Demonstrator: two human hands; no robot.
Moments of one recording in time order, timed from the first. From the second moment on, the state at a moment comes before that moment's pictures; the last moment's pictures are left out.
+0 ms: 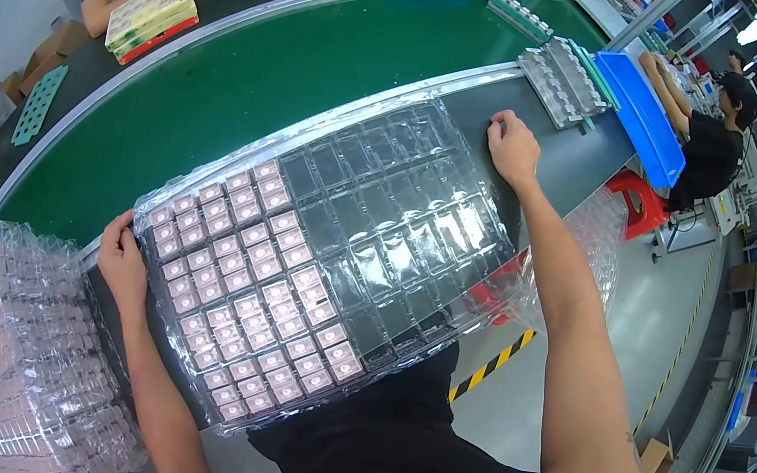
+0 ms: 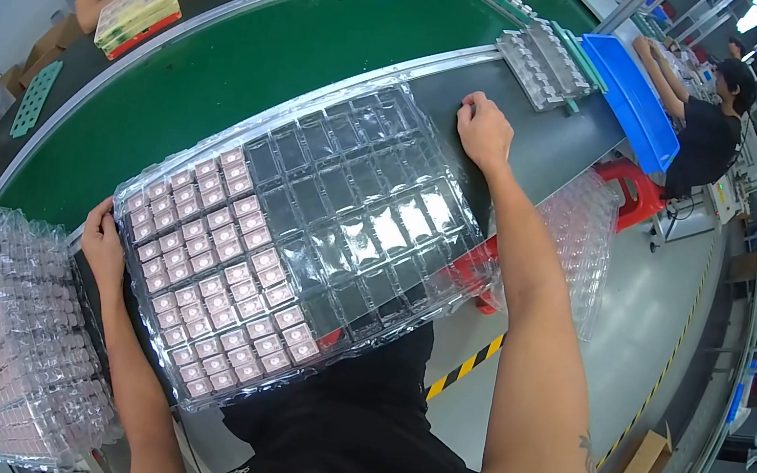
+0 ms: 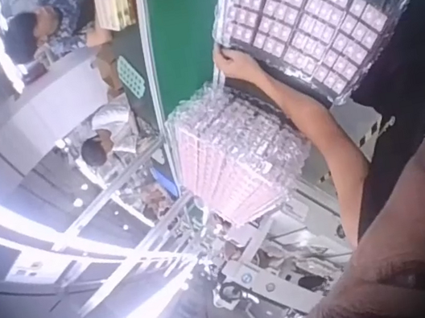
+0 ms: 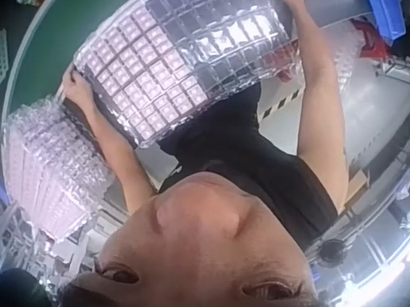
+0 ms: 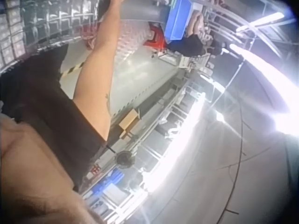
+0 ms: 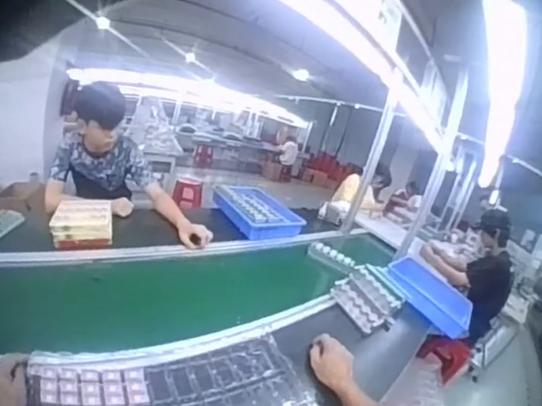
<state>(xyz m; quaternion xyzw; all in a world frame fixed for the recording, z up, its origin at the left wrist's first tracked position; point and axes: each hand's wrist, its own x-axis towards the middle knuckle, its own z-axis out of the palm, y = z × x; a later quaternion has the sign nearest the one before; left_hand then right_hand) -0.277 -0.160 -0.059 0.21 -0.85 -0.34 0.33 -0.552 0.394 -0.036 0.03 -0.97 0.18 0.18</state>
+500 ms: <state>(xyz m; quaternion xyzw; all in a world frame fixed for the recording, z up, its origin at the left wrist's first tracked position) -0.278 -0.151 -0.056 0.19 -0.85 -0.30 0.38 -0.561 0.409 -0.048 0.07 -0.96 0.18 0.19</state>
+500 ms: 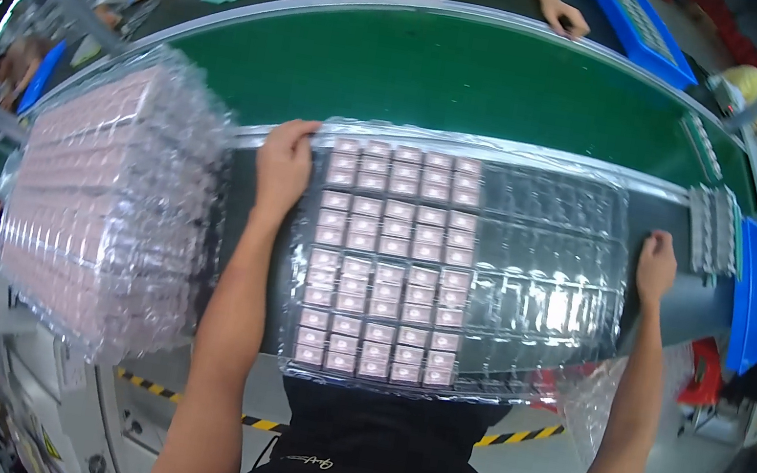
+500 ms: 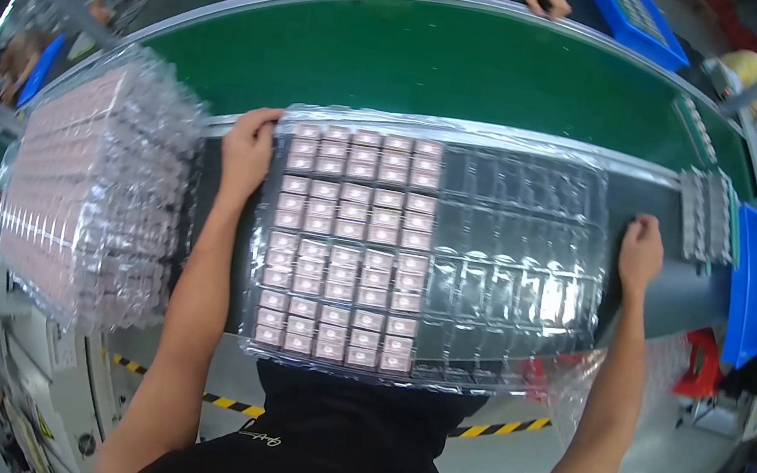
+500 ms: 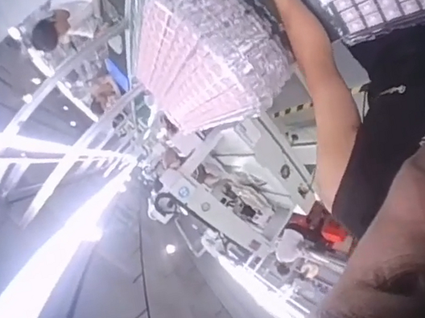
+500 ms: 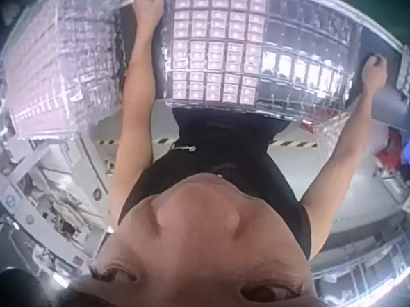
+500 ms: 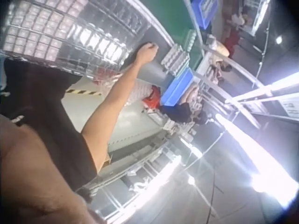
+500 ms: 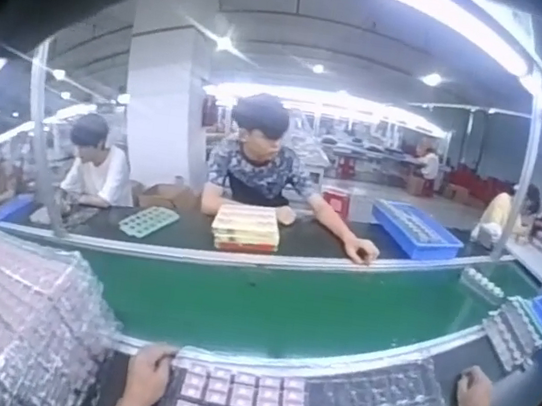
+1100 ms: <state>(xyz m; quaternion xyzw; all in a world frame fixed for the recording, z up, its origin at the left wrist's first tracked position) -0.274 -0.146 -0.045 0.21 -0.85 -0.30 0.39 -0.559 0.399 -0.043 0.07 -0.97 0.16 0.19</state>
